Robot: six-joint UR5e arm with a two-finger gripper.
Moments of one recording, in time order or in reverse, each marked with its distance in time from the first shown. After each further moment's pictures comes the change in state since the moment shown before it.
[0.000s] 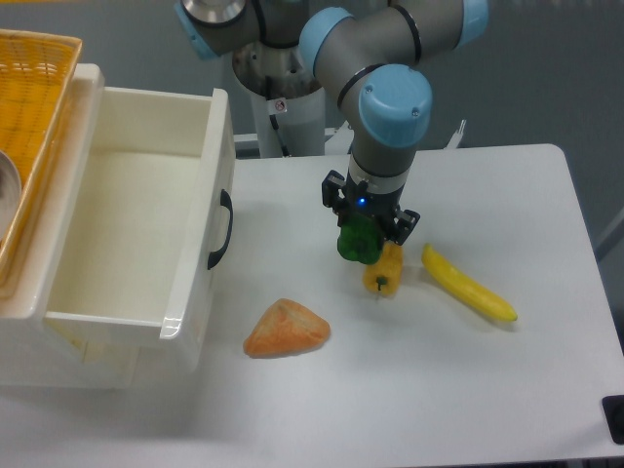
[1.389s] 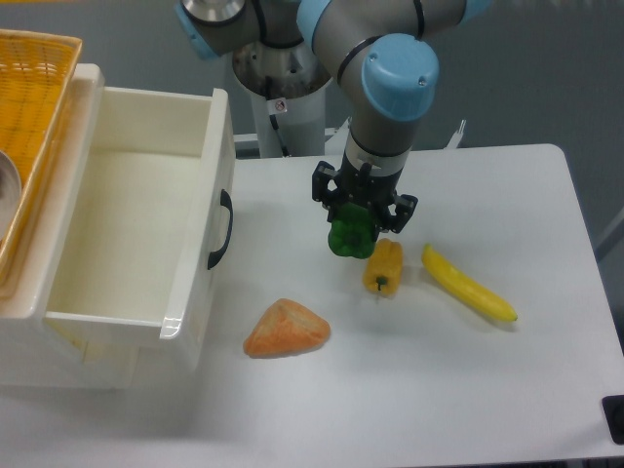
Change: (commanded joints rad) arm -0.017 0.050 0.083 -0.080 -0.144 -0.288
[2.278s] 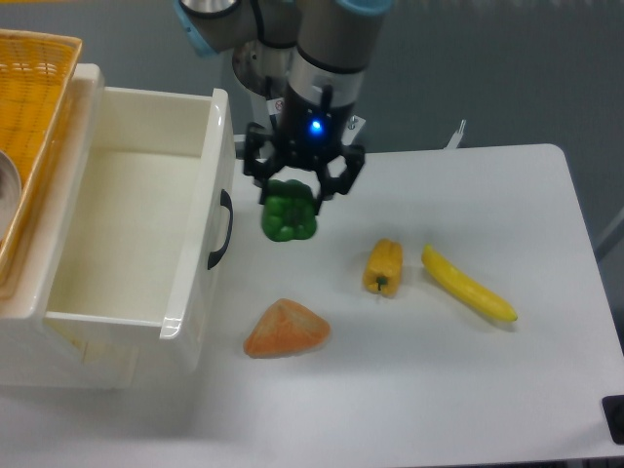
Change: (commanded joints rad) arm -0.092 0.156 0.029 0.000 -0.226 -0.376
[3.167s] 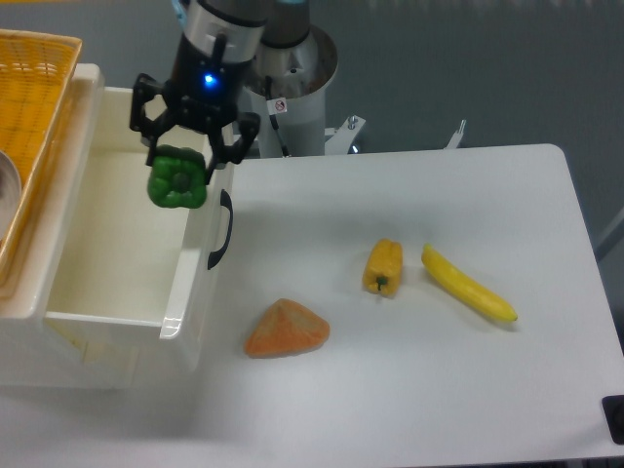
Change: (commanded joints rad) arm -0.160 0.042 -0.054 0.000 -0.077 -0.071
